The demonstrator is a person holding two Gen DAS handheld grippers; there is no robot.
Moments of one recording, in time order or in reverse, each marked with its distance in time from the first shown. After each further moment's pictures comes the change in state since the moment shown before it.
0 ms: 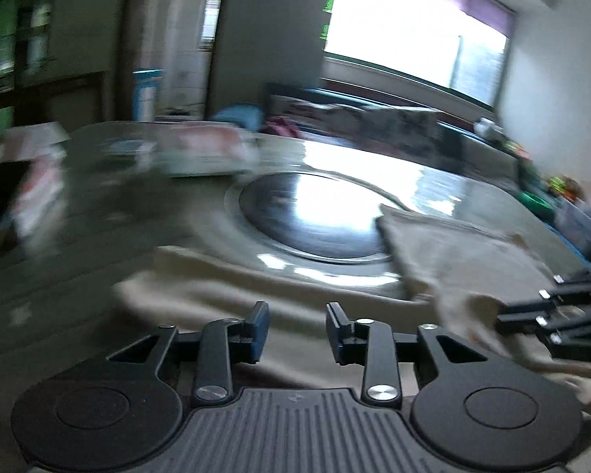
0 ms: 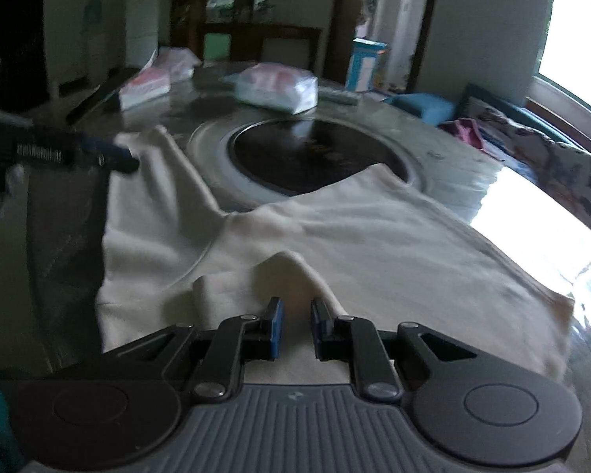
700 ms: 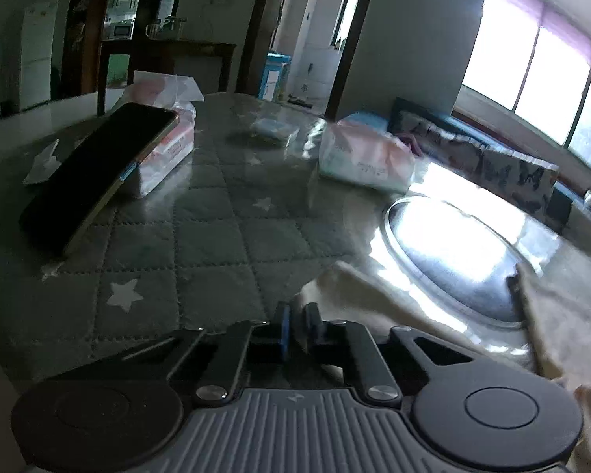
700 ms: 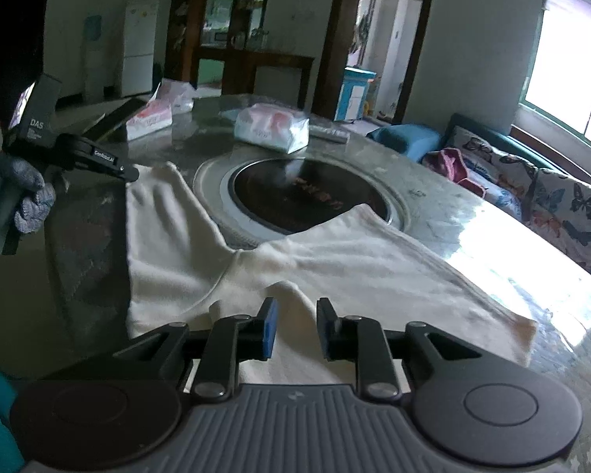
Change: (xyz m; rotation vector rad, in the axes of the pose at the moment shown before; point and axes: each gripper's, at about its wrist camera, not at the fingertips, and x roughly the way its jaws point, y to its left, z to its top) left arm 0.026 0.073 0.014 -0.271 -0.022 0.231; right arm -0.055 0.004 0.004 0.000 -0.092 -0.047
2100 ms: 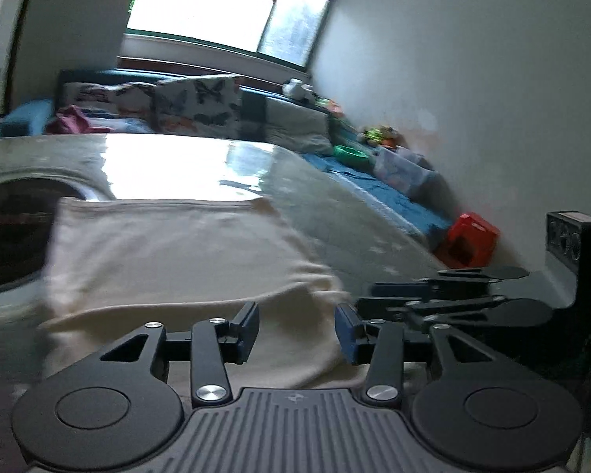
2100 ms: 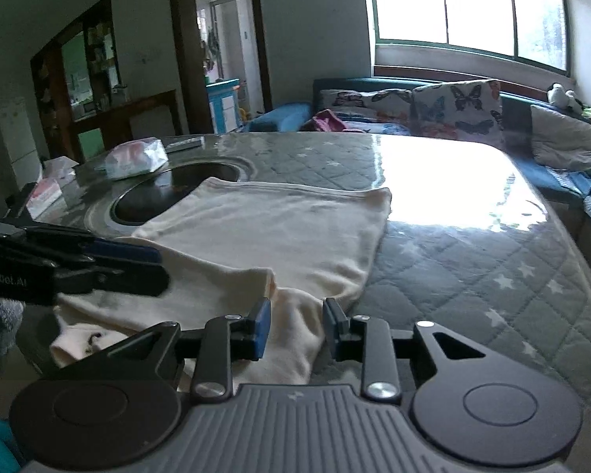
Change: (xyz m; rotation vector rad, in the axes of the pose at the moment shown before) left arm -0.062 -0.231 -0.087 0.488 0.170 -0.806; right arm -0.061 -0.074 -0.094 0.452 -0.042 -0.195
